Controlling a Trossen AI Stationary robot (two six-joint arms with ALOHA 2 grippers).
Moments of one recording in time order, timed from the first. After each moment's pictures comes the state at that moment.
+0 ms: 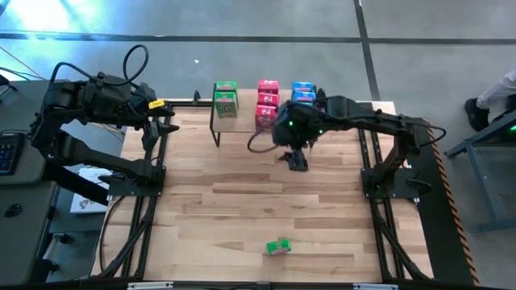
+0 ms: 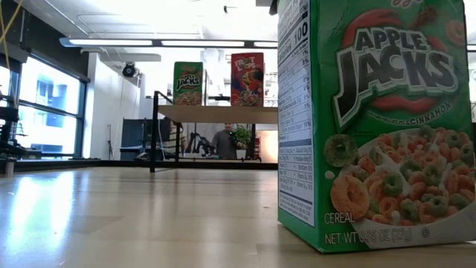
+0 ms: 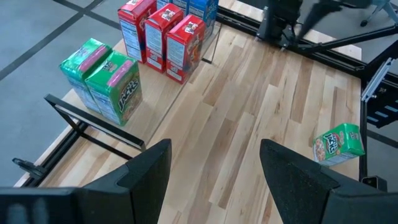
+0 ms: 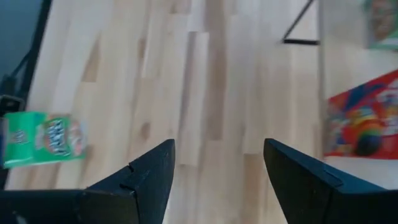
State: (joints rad) left arm 0.15 1.07 1.84 -1.45 -0.14 -0.26; right arm -0.08 1.72 2.00 -1.29 -0.12 -0.15
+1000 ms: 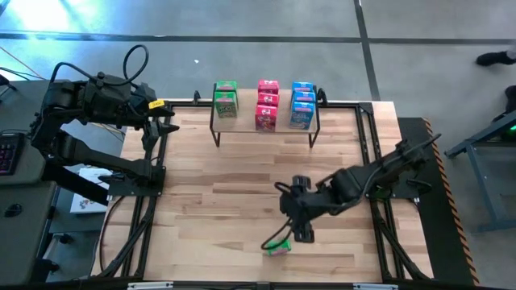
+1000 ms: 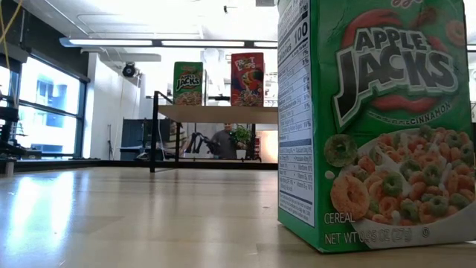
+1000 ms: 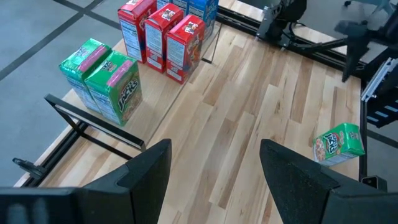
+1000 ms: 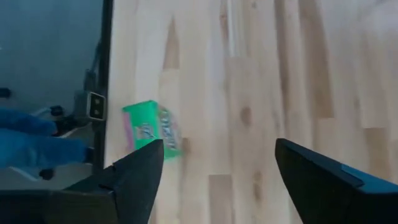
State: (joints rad) left arm 0.15 1.07 1.84 -1.45 -0.14 -0.26; right arm 0.48 1.73 1.83 -1.15 0.16 0.46
